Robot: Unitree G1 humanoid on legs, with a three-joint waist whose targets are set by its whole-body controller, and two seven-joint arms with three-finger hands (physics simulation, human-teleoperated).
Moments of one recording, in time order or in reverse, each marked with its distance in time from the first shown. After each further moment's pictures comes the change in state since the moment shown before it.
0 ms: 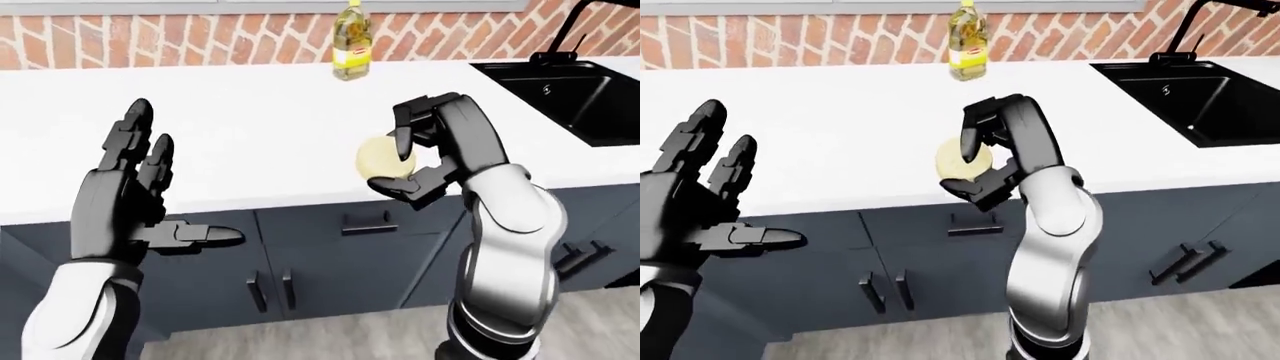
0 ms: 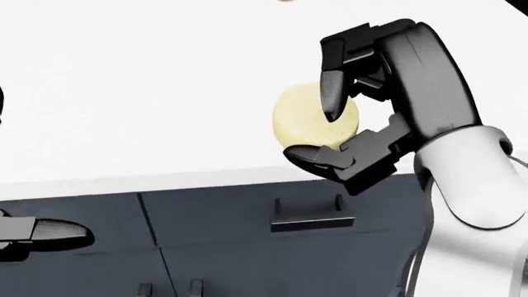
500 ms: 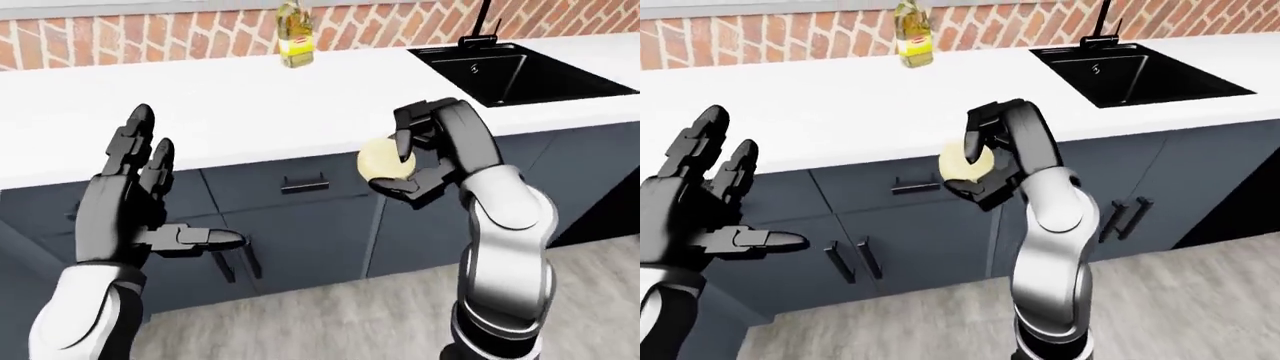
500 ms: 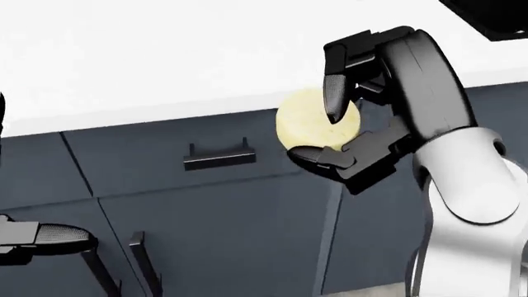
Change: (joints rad) left arm 0.030 -0.019 -0.011 0.023 0.037 -0.053 -0.023; right arm 0.025 -0.021 -0.021 0.036 0.089 -0.031 -0.067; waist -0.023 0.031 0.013
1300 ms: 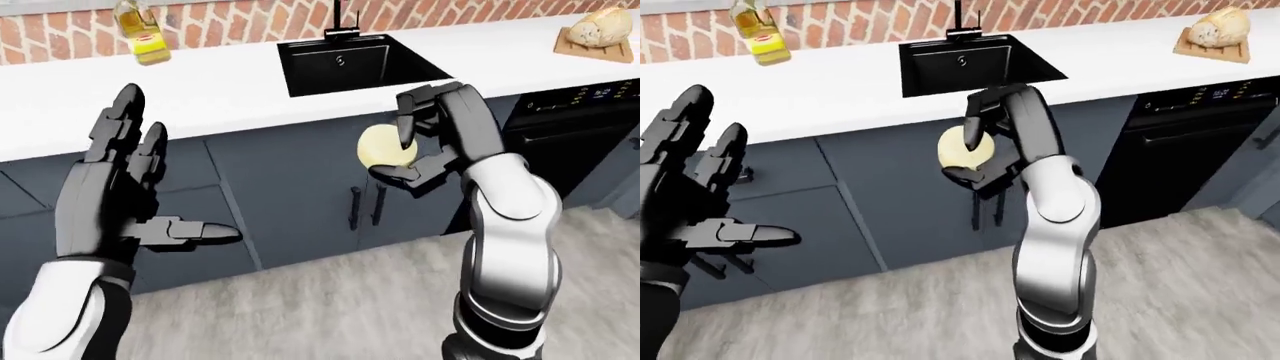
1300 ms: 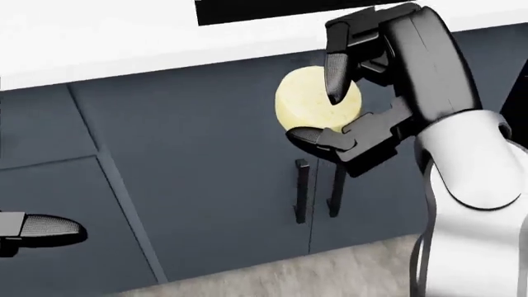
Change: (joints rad) left arm -0.071 0.045 0.034 -0.060 -0.053 0.089 0.017; right arm -0.048 -0.023 -0.010 0.019 0.065 -0.012 -0.064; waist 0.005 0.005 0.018
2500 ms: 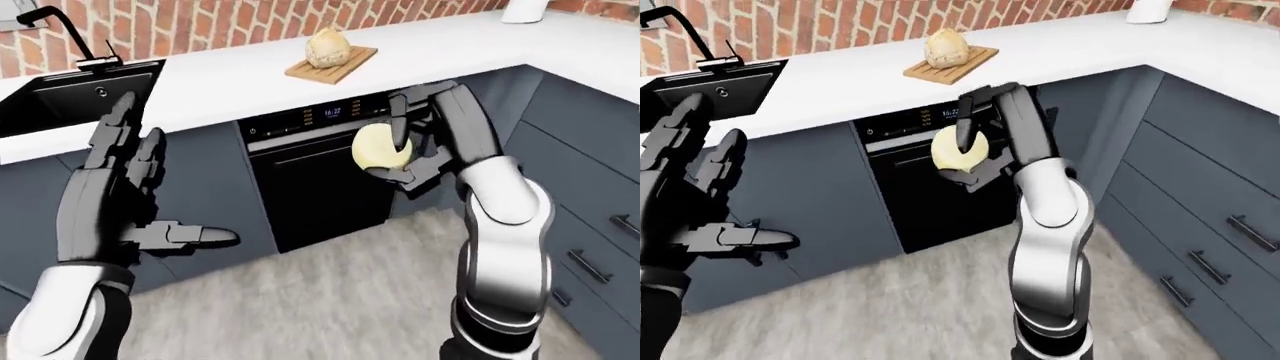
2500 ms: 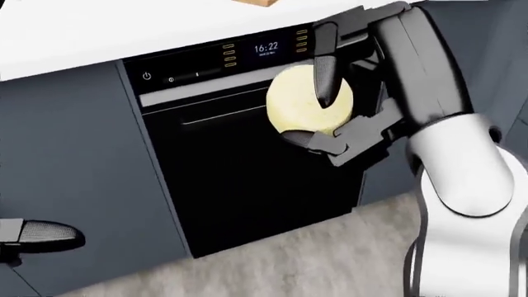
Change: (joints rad) left arm 0.036 -0.015 0.006 0.014 0.014 -0.043 -0.018; right arm 0.019 0.015 0.016 -0.002 0.001 -0.073 -0.014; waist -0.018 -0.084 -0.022
